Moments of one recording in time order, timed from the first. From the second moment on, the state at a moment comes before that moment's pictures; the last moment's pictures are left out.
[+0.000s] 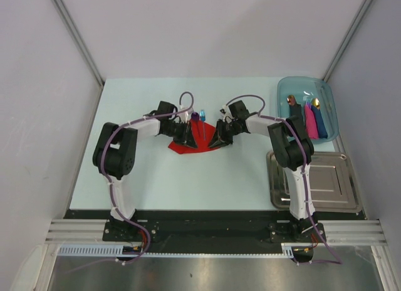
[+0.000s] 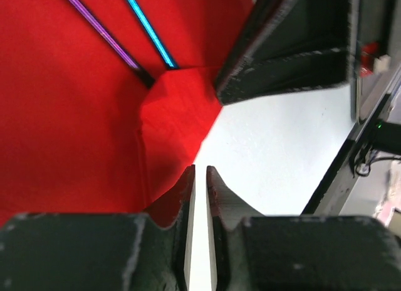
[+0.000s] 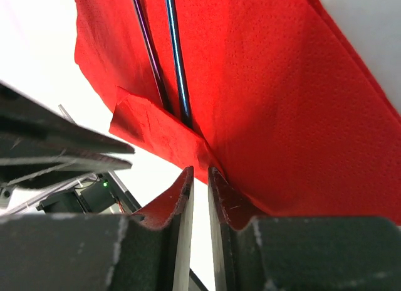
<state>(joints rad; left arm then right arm) -0.30 1.96 1.23 -0.34 0.76 -0.13 0.44 2.20 1.46 -0.28 -0.70 0.62</state>
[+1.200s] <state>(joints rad) -0.28 2.05 1.24 -0.29 0.76 -0.22 0.55 2.30 1.84 -0.45 -0.12 0.44</state>
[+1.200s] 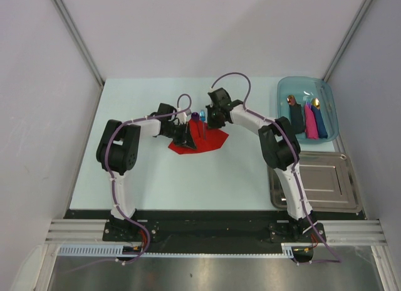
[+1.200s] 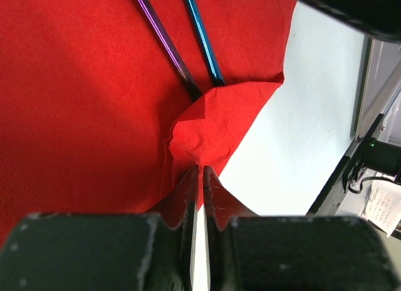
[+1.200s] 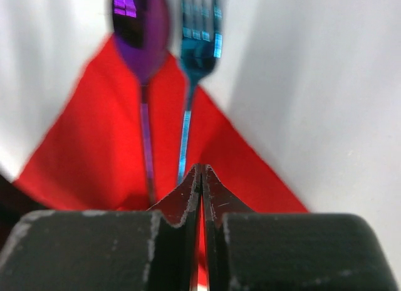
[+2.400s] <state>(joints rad) -0.26 2.05 1.23 -0.29 0.76 -0.23 0.62 2.36 1.93 -0.49 0.04 0.41</state>
